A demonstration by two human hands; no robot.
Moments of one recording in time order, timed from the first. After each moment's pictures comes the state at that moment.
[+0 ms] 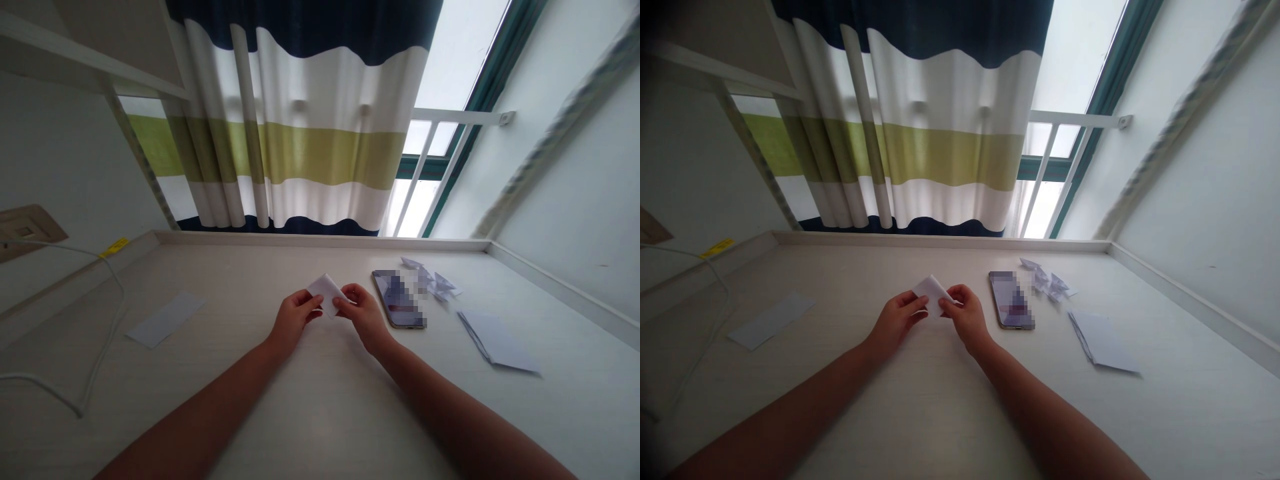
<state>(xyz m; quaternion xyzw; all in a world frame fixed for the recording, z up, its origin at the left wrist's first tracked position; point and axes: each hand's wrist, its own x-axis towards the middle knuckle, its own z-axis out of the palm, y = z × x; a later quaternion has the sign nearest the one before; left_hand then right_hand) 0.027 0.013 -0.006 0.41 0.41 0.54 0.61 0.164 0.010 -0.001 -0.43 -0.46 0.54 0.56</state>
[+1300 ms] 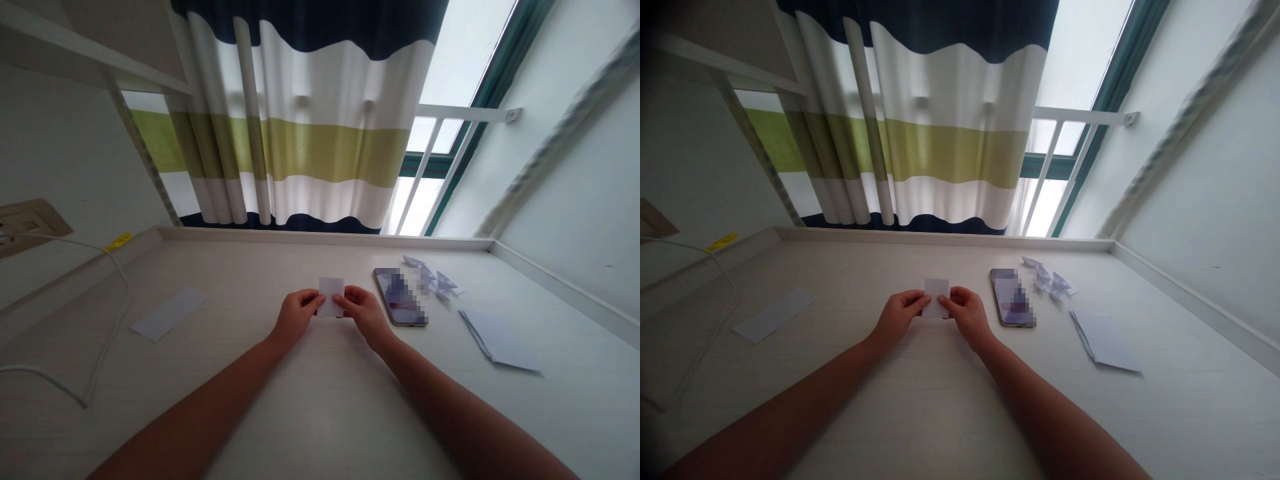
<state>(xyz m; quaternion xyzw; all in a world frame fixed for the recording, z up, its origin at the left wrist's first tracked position) 0.024 0.017 -0.010 0.56 0.46 0.50 0.48 0.167 0.011 0.000 -0.44 -0.46 0.57 0.52</state>
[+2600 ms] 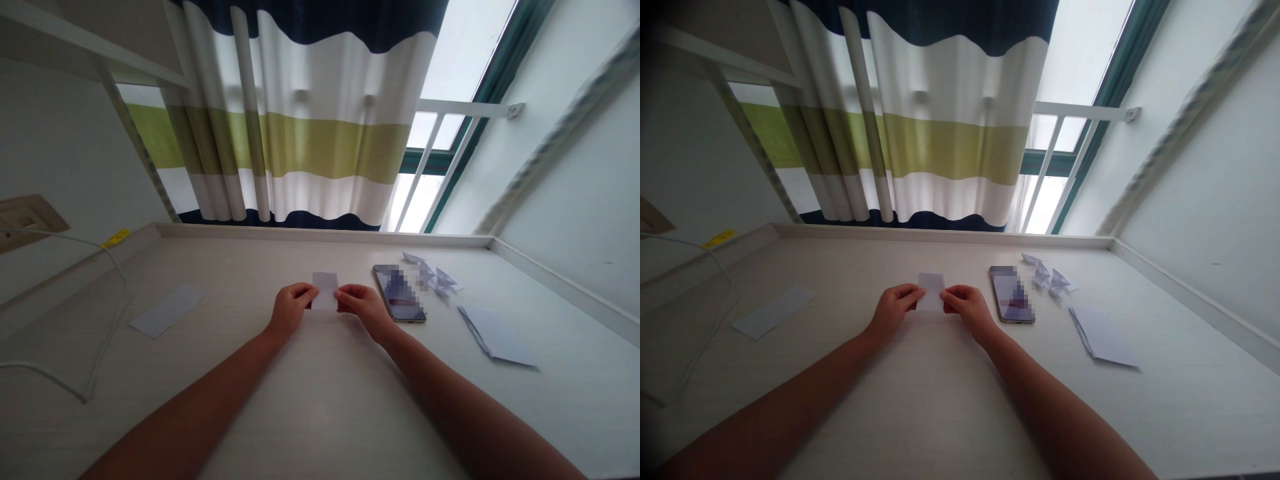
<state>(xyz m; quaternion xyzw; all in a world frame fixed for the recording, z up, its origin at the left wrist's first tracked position) 0.020 0.017 -0.004 0.51 0.47 0.53 0.49 0.175 0.017 -0.001 -0.45 -0.46 0.60 0.48</state>
